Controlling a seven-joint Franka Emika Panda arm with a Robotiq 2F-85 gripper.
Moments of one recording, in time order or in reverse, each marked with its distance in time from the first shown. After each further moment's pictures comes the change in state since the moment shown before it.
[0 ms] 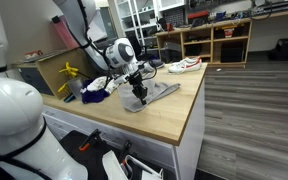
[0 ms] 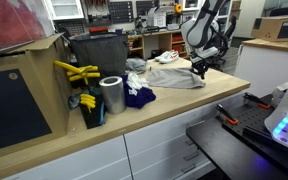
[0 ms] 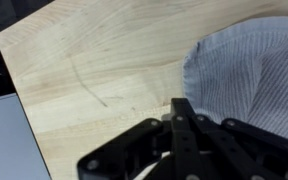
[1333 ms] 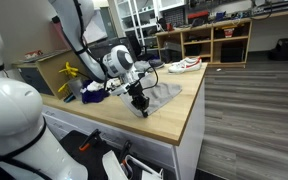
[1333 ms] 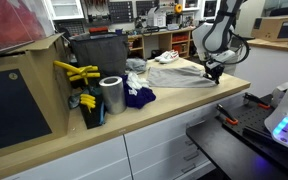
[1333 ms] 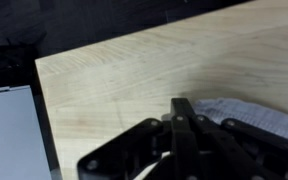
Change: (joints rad) arm -0.010 -0.066 -0.076 -0.197 -0.197 0.082 -0.014
